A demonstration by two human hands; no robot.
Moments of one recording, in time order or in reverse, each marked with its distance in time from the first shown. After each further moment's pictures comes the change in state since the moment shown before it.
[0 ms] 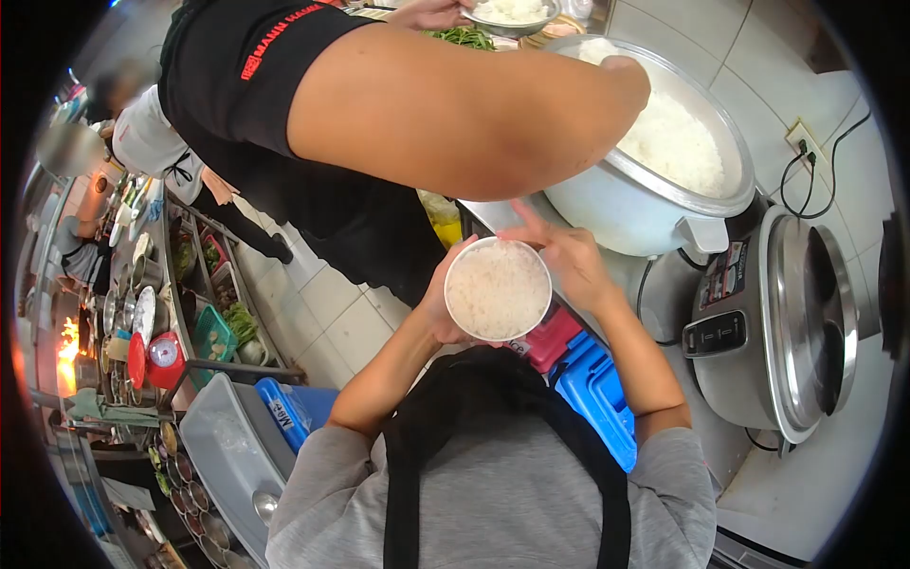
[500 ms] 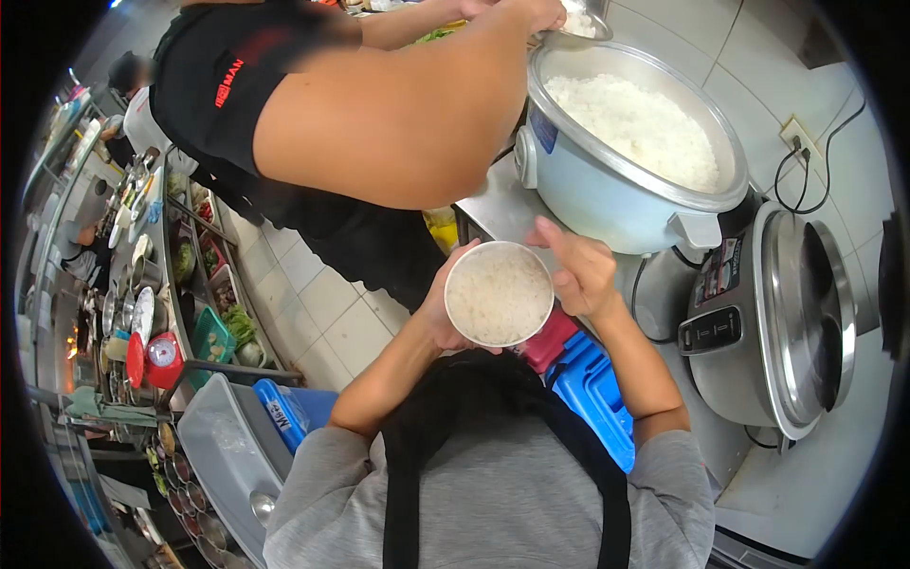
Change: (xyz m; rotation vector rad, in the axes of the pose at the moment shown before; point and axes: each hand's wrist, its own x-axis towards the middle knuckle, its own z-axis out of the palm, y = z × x) left_hand 0.000 -0.011 0.004 0.028 -0.060 -0.064; right_hand -0.015 -0.018 -0.006 -0.483 0.123 -0.312
